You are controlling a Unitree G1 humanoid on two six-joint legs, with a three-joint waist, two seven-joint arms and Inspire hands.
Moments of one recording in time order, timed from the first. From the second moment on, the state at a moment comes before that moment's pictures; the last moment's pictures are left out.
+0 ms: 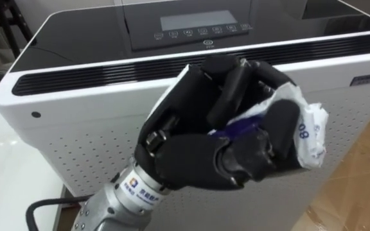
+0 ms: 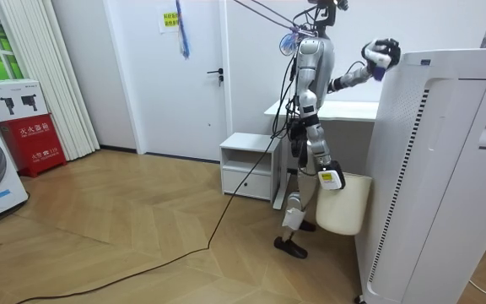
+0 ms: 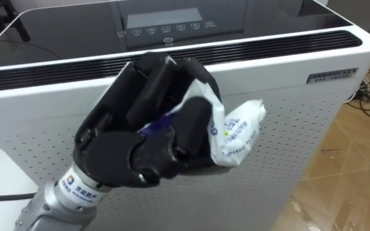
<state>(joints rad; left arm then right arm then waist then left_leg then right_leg) -0.11 0.26 -0.37 -0.42 -0.79 0.01 -0.41 -0.06 -0.26 0.24 1.13 0.46 0.00 0.16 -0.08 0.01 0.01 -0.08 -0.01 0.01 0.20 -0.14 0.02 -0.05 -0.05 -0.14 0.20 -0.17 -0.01</state>
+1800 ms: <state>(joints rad) -0.08 0.24 -0.53 0.40 -0.09 -0.08 -0.46 -0.16 -0.23 0.29 1.09 0.51 -0.07 0.15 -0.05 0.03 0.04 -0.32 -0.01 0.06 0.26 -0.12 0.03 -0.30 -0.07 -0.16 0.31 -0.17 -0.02</state>
